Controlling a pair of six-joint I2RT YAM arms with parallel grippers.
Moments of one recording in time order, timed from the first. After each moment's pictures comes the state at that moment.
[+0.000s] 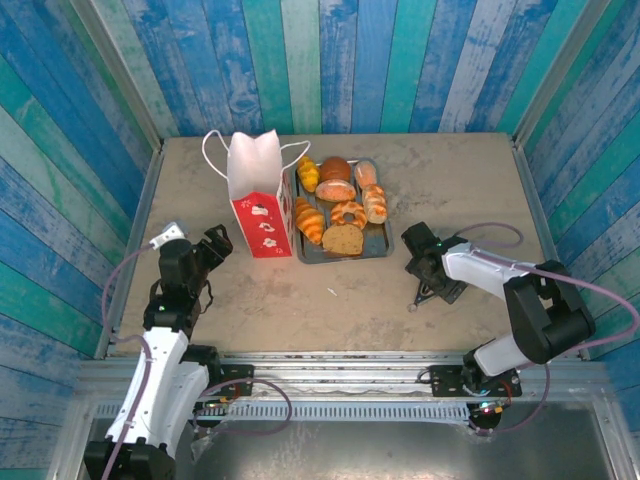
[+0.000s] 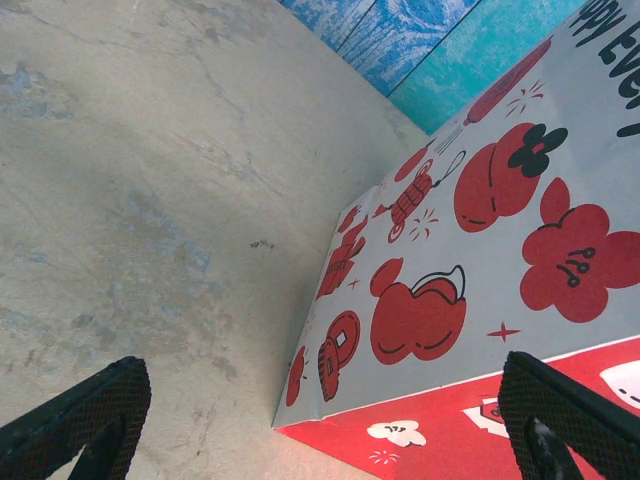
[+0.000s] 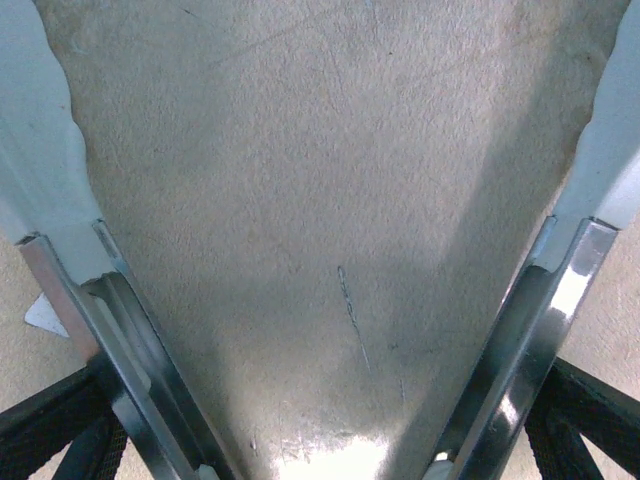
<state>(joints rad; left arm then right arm) -0.04 0.62 0.44 -0.24 -0.05 -0.68 0.46 1.50 0.72 -0.66 0.36 1.22</state>
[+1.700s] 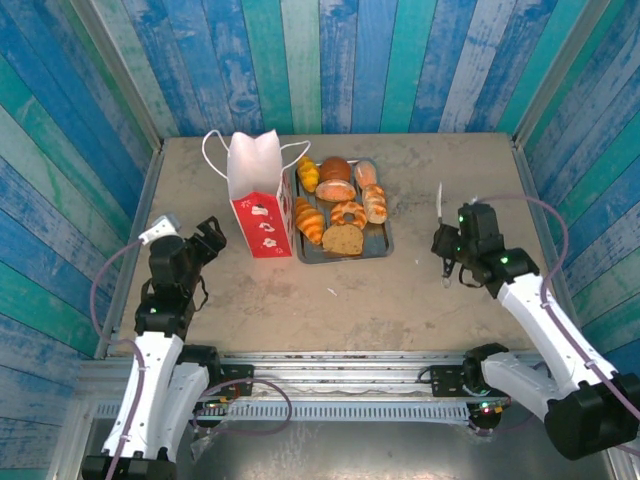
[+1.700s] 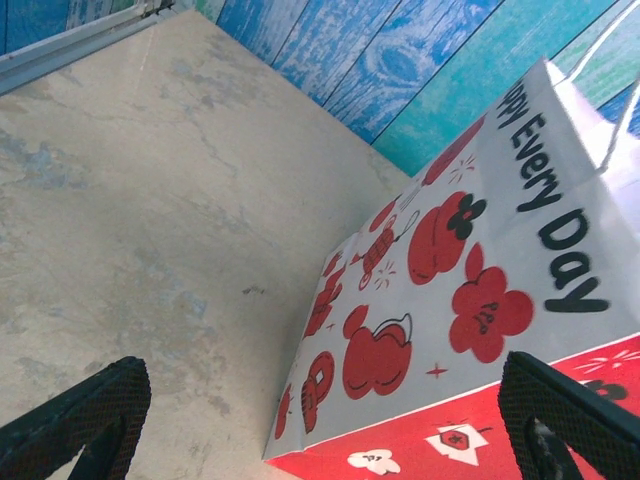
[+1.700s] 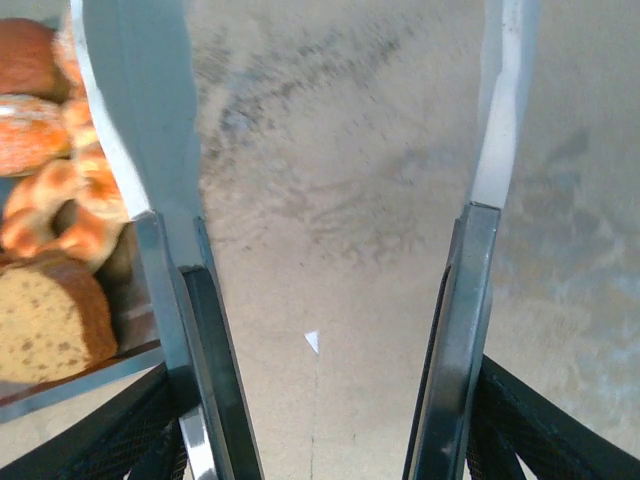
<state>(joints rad) -0.04 0.58 0.55 -0.32 -0.09 -0.65 0.27 0.98 0.82 -0.65 0.15 0.49</state>
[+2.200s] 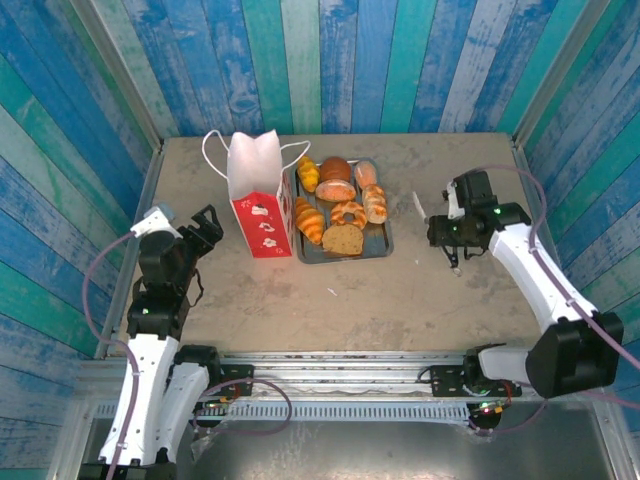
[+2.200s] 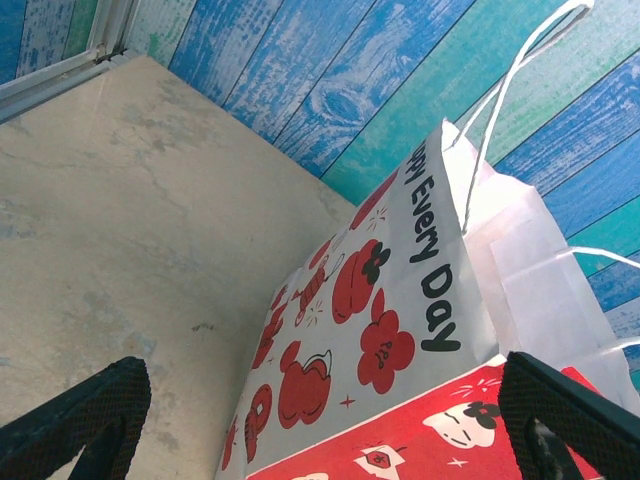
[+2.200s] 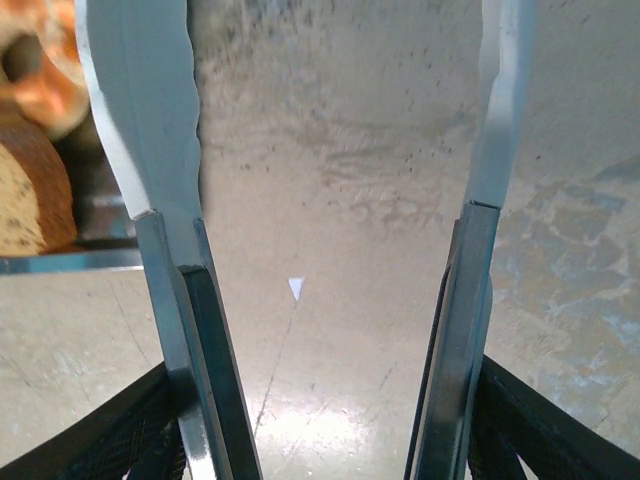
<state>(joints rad) -0.04 0.58 0.64 -0.33 -0.05 -0.65 0.19 1.31 1.07 -0.89 -0.02 0.17</state>
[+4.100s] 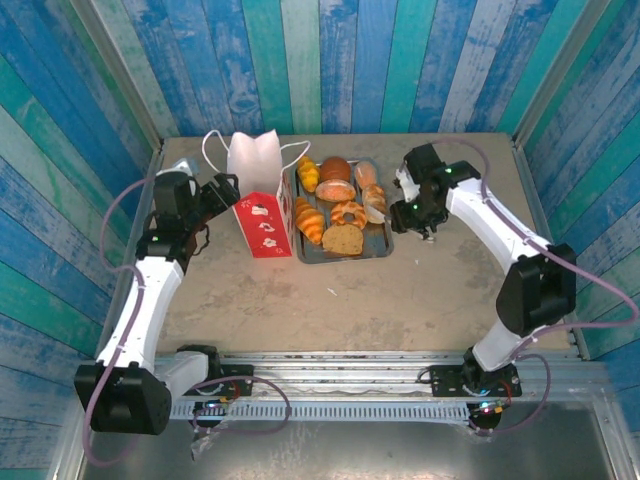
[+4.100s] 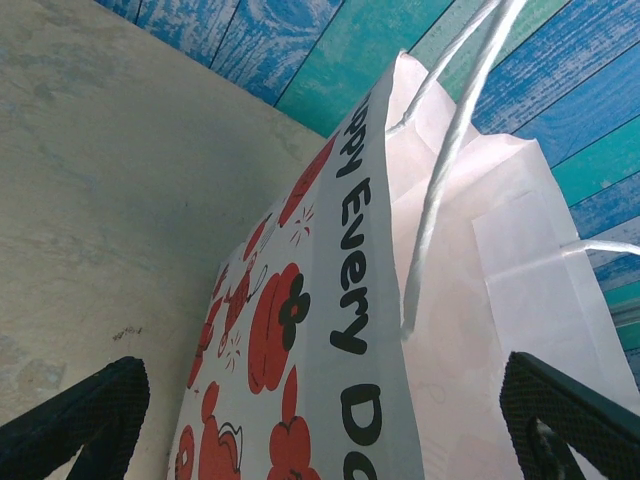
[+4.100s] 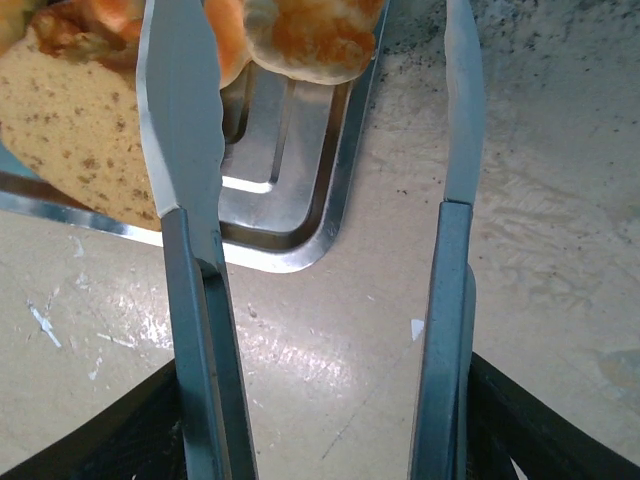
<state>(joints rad) -0.04 1.07 0.93 -0.30 0.14 -0.58 0.38 1.67 1.45 -1.05 -0.07 0.10</state>
